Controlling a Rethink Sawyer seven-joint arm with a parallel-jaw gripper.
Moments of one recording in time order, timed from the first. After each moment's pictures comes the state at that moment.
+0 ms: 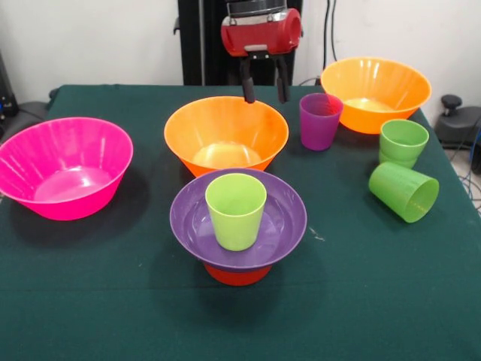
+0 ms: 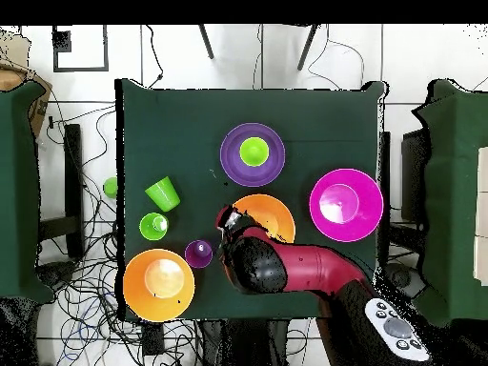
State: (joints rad) arm -0.66 -0.85 0.43 2.14 -0.27 0.07 2.20
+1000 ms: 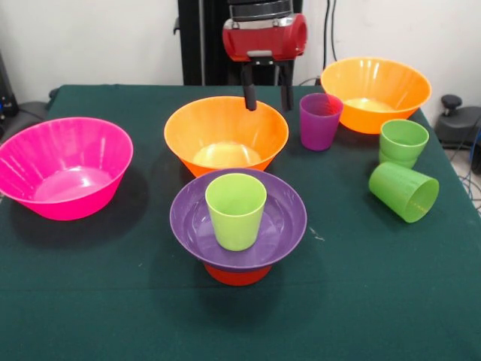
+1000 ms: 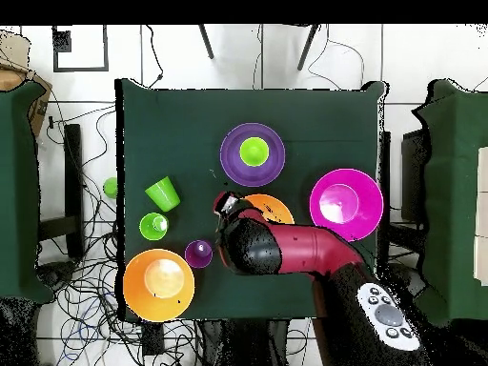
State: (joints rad) arm -0.59 -0.85 0.39 2.04 -0.25 0.16 2.20
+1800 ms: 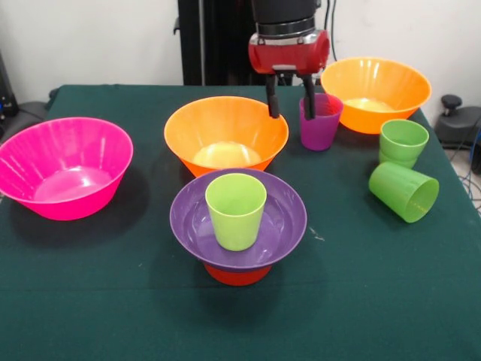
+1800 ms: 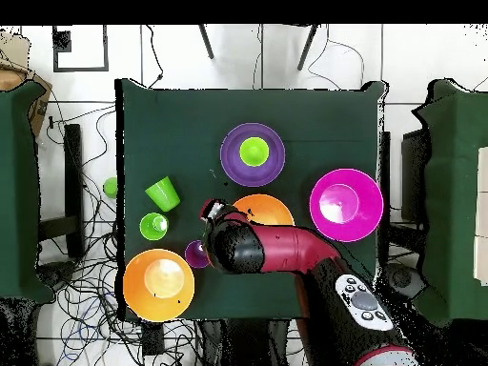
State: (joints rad) arm -0.53 -0.78 0.36 2.04 -0.22 0.16 2.20
